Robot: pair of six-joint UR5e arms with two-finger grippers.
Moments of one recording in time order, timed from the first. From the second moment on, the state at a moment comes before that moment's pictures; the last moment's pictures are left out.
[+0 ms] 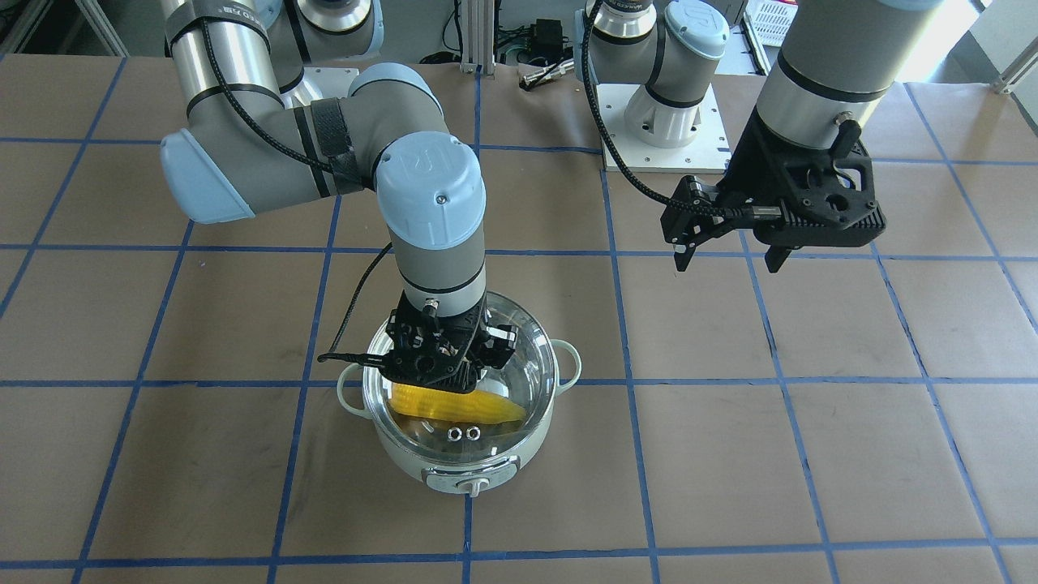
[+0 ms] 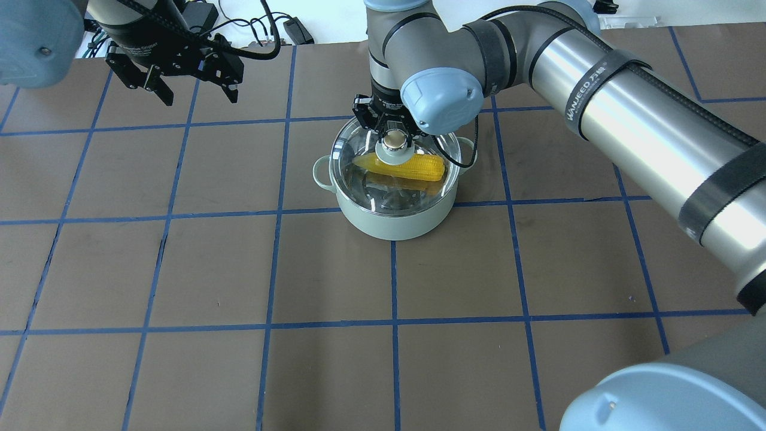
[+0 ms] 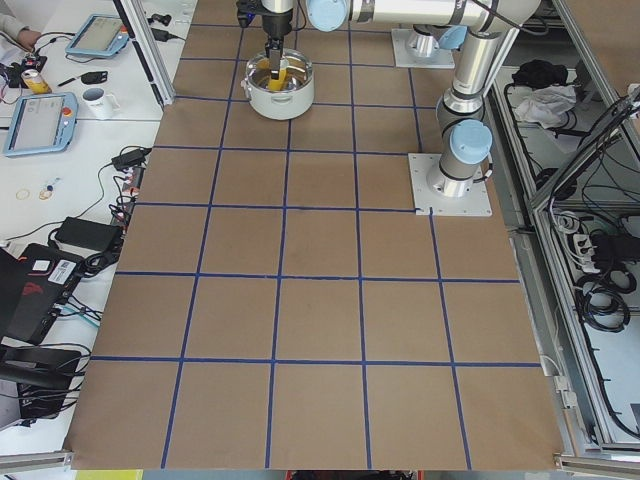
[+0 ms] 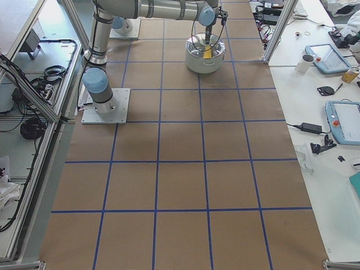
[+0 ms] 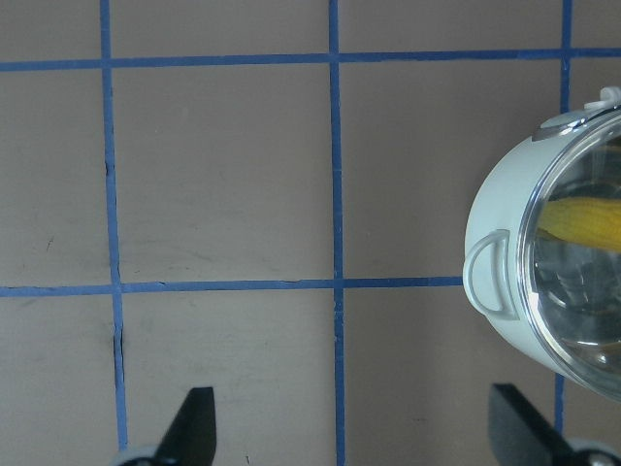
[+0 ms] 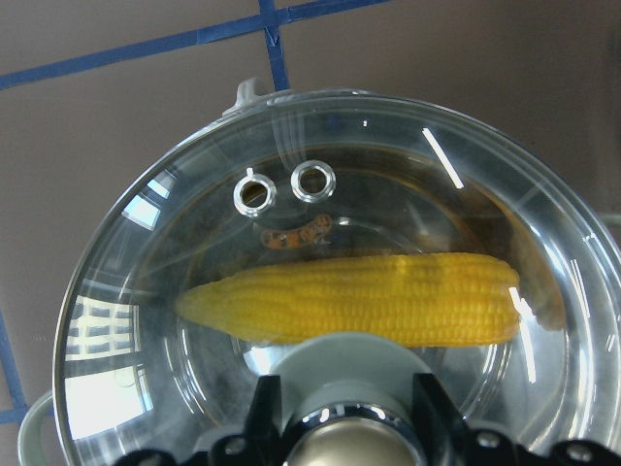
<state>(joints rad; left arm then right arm) -1.56 -1.67 -1.44 -1.49 1.58 0.02 1.91 -1.10 1.38 -1.91 -1.56 0.53</state>
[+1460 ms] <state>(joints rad) -1.56 -1.67 -1.44 -1.47 1.59 0.01 1.67 -1.55 1.58 -1.68 -1.60 0.18</state>
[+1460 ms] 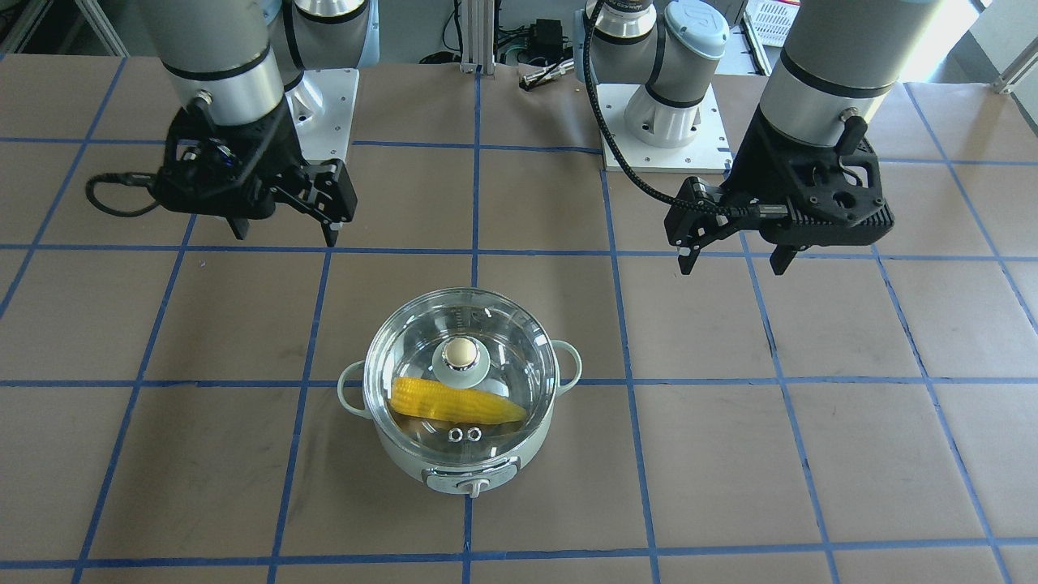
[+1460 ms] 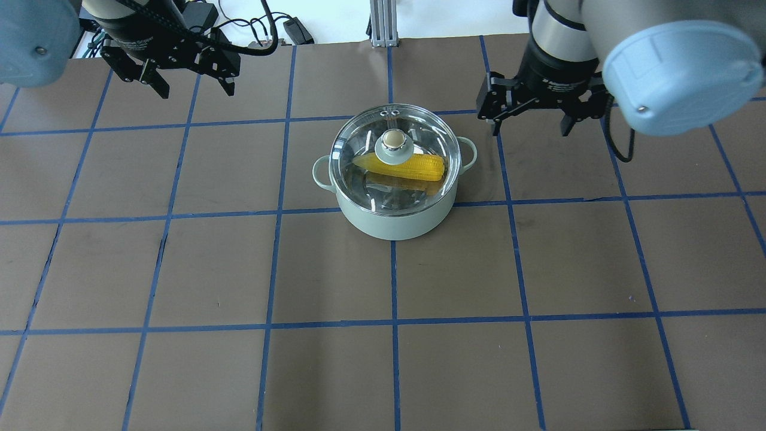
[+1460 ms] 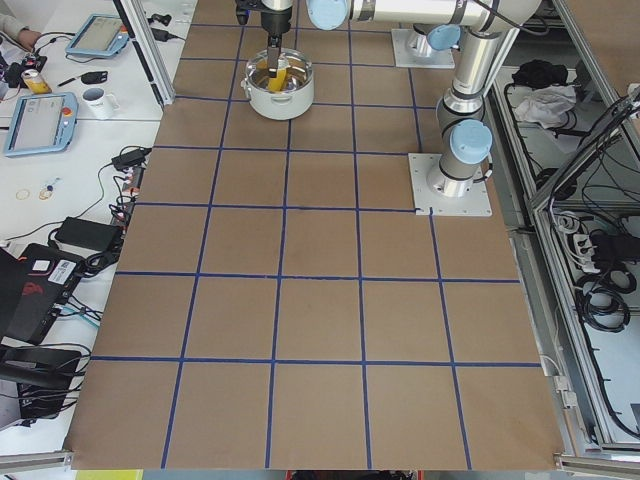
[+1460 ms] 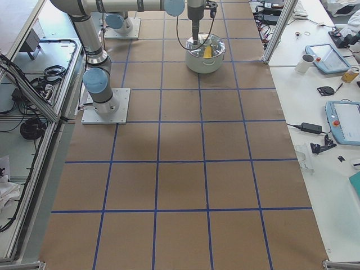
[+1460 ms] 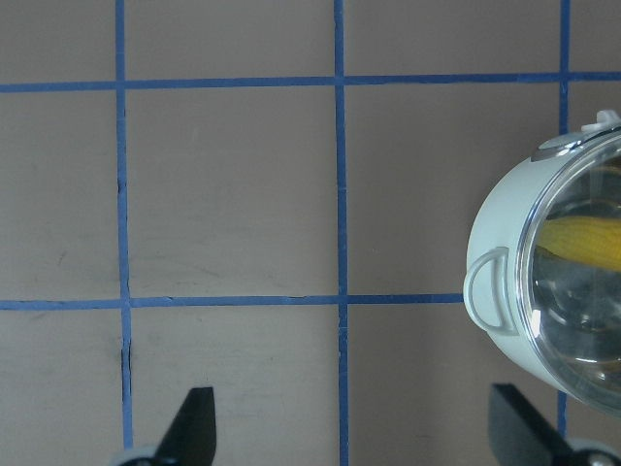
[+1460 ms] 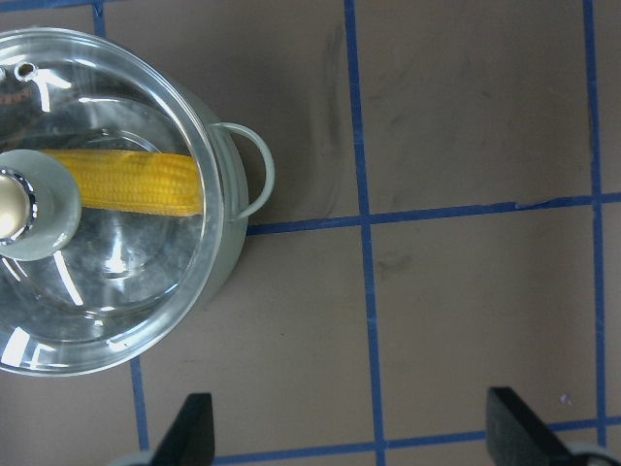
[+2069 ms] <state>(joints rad) -1.56 -1.66 -1.43 -1.46 1.59 0.01 1.63 -1.65 1.62 -1.55 -1.61 0.11</state>
